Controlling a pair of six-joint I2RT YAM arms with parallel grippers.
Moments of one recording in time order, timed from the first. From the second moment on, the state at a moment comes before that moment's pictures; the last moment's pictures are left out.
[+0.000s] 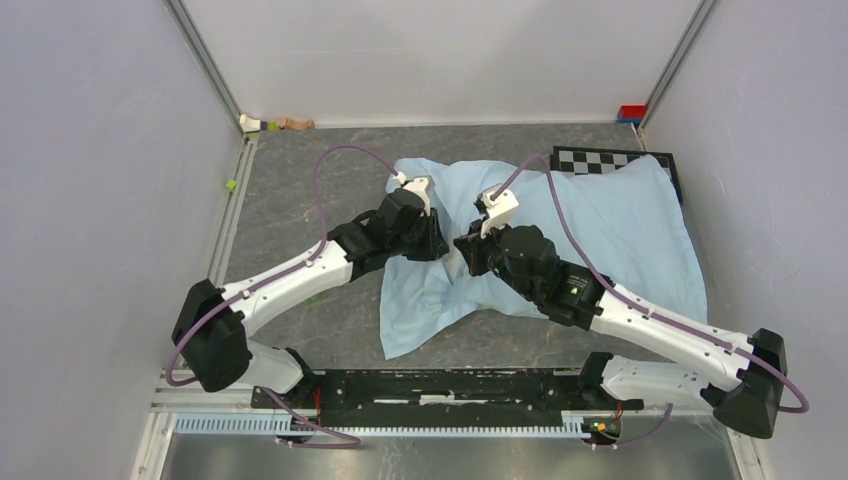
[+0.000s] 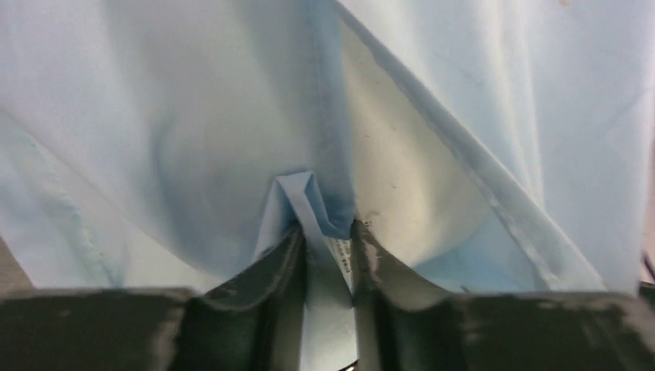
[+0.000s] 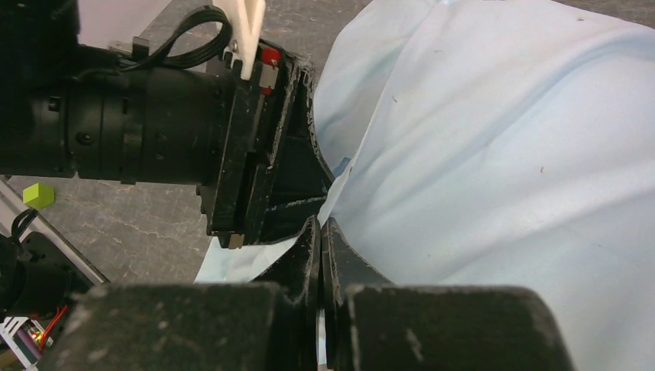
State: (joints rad) left arm -0.81 1.39 1.07 -0.33 -0.02 -0.63; right arm 1.00 1.04 0.88 -0.13 0.34 0.30
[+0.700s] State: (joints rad) left arm -0.81 1.36 0.73 0.31 -0.01 -0.93; right arm 1.02 1.06 0.92 -0.06 0.27 0.37
